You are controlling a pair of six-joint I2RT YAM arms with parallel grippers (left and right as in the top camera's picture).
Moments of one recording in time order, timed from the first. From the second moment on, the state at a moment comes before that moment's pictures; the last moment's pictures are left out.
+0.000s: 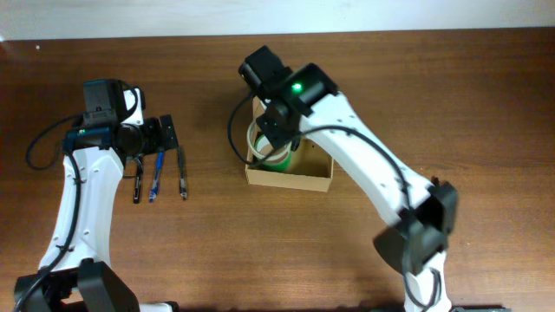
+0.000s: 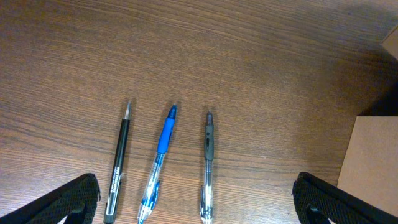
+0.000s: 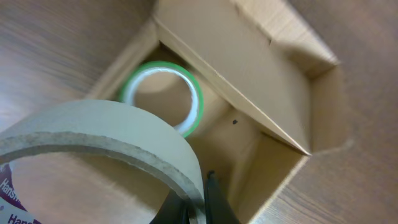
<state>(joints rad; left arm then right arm) 0.16 1.57 1.26 -0.77 0.06 -0.07 0.66 2.13 2.15 -1.34 0.18 0.07</state>
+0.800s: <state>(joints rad) 0.16 1.57 1.26 -0.77 0.06 -0.07 0.59 2.34 2.14 -1.23 0.11 0.08</state>
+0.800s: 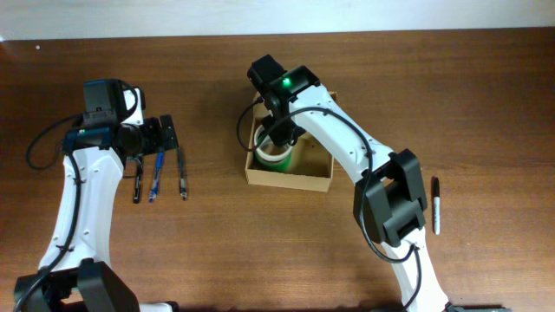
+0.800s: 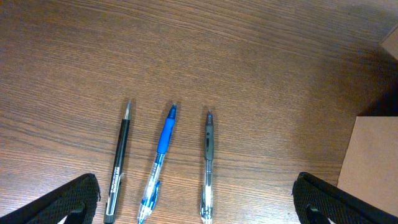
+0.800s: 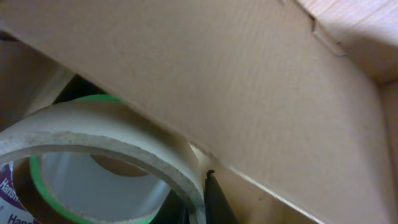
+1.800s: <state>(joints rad) 0.16 1.57 1.26 -0.77 0.06 -0.07 0.17 1.54 1.97 -1.34 0.33 0.16</state>
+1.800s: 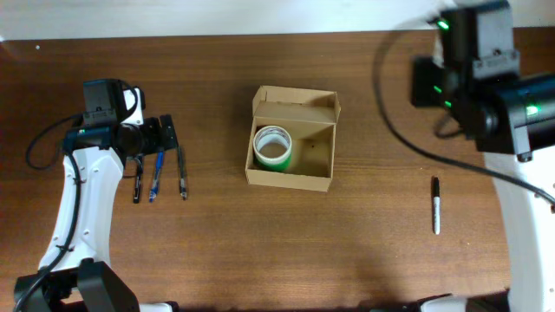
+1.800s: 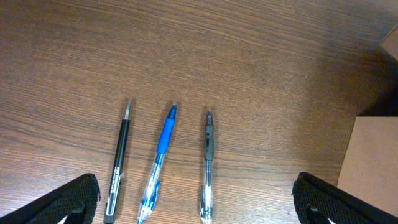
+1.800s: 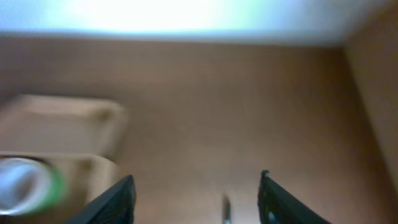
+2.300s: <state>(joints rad) 0.16 1.57 1.26 -0.77 0.06 -0.07 -0.04 1.52 1.14 -1.11 0.10 0.14</state>
